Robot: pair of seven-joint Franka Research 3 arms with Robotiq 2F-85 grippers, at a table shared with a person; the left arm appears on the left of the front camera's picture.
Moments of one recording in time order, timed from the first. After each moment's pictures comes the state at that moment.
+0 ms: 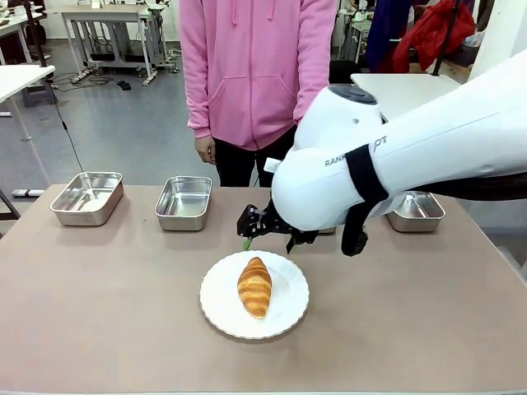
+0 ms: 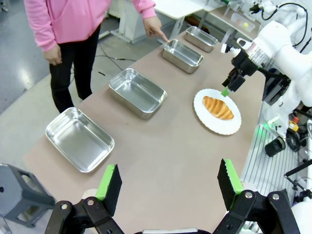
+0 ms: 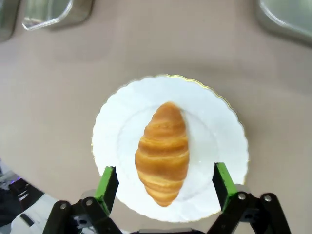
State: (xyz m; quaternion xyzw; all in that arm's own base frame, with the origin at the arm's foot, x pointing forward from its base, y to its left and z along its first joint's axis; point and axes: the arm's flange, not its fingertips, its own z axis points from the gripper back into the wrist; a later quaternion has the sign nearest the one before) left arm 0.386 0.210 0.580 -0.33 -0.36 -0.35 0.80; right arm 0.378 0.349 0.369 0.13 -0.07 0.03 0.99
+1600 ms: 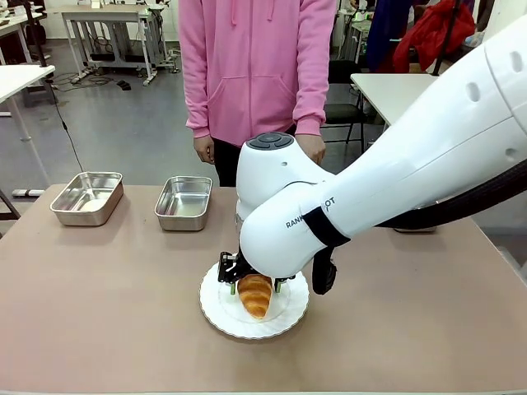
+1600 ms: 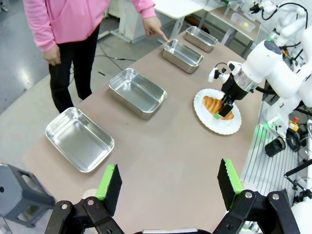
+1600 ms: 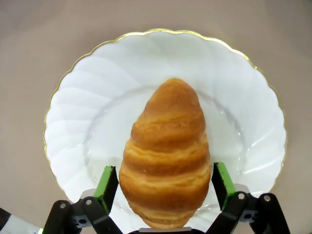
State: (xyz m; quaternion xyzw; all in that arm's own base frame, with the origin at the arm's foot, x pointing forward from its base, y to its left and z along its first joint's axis) left arm 0.386 0.210 0.580 -0.33 -0.36 -0.35 0.80; right arm 0.364 0.400 0.298 0.03 -0.02 0.02 1.00
